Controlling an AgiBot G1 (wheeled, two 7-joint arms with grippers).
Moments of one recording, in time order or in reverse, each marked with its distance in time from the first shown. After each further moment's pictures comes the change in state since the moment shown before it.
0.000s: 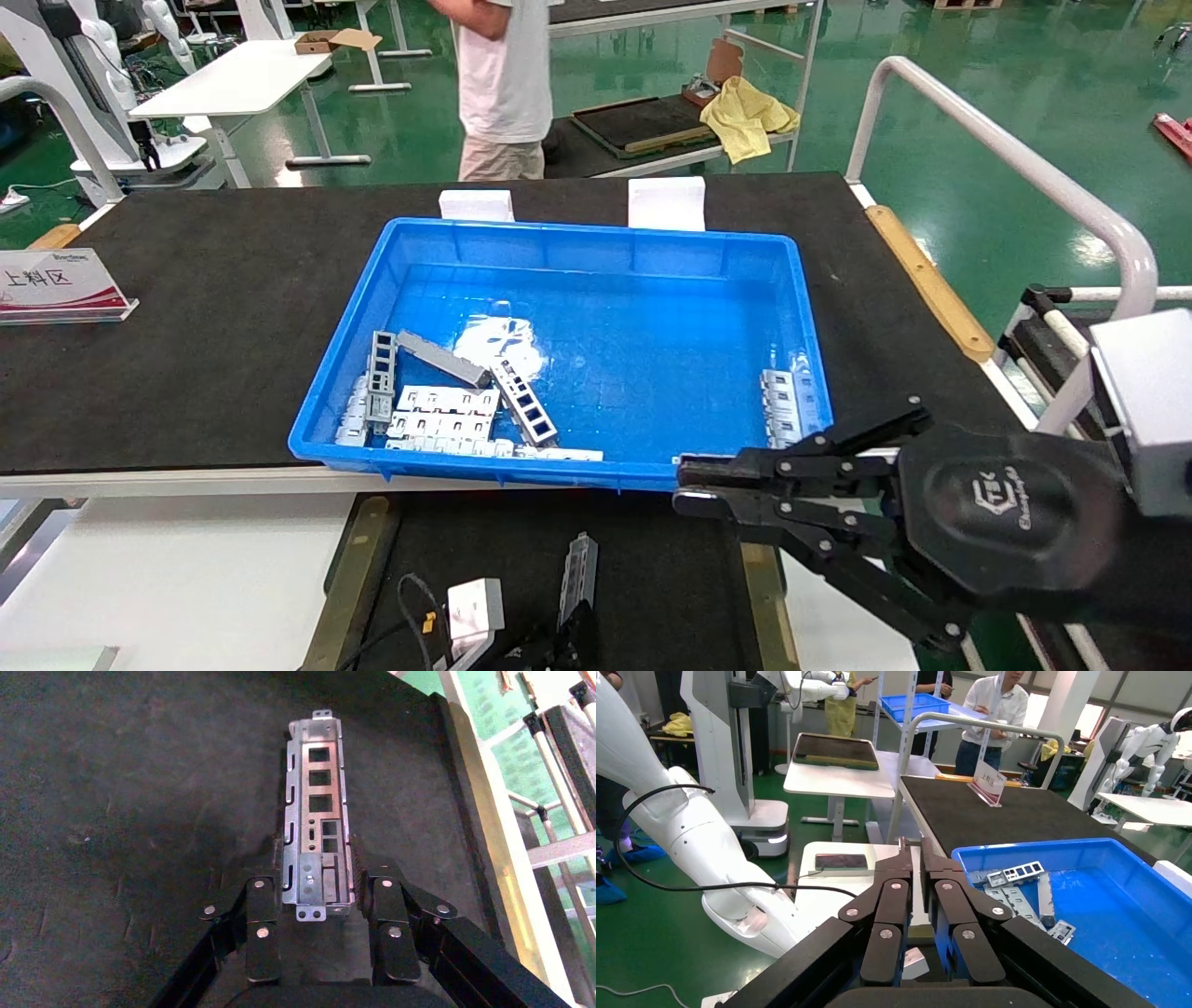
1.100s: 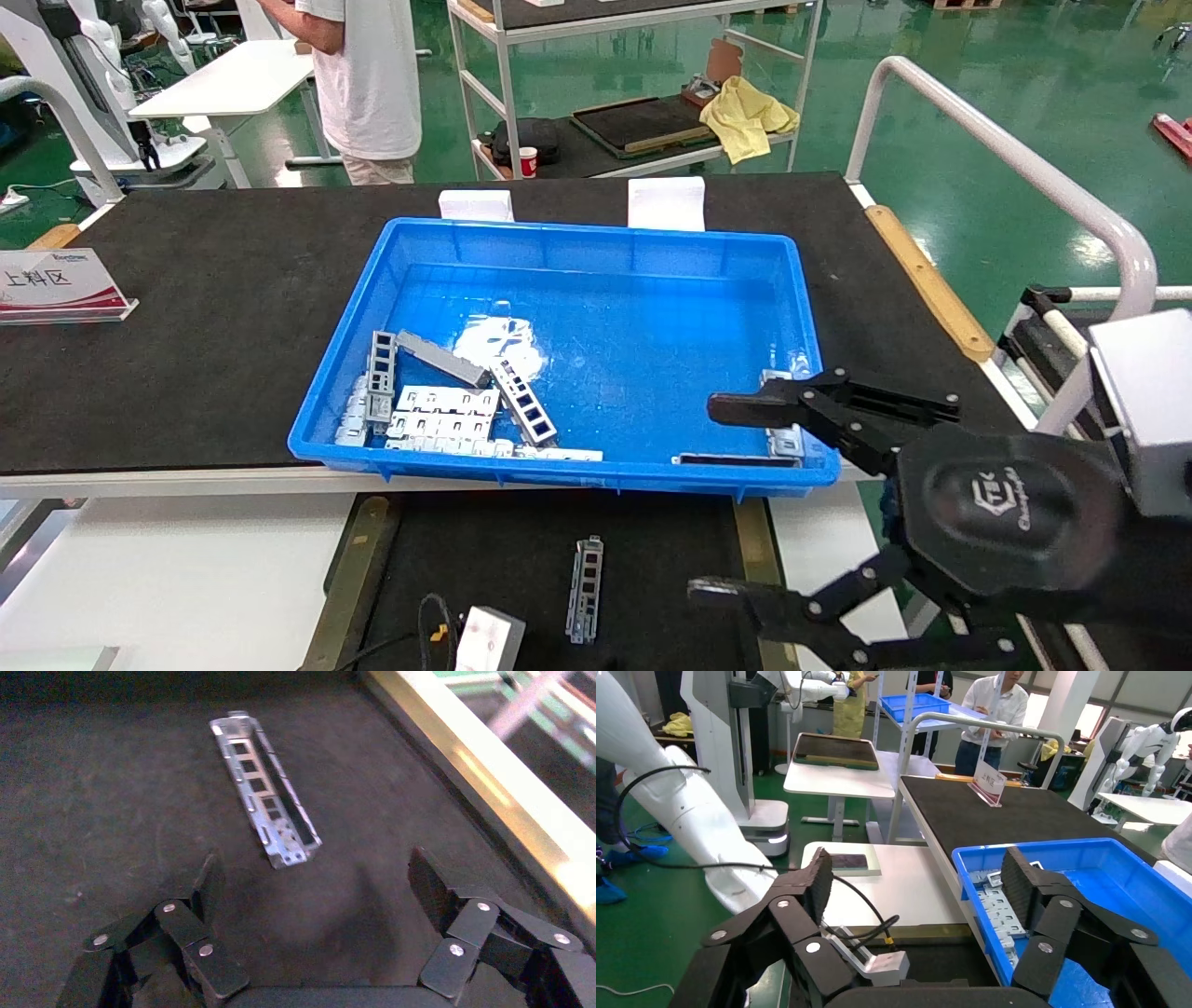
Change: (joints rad) left arm 0.041 -0.170 -0.009 -0.049 0.263 0.302 0.158; right arm 0.000 0.000 0.000 0.000 0.000 0.000 0.000
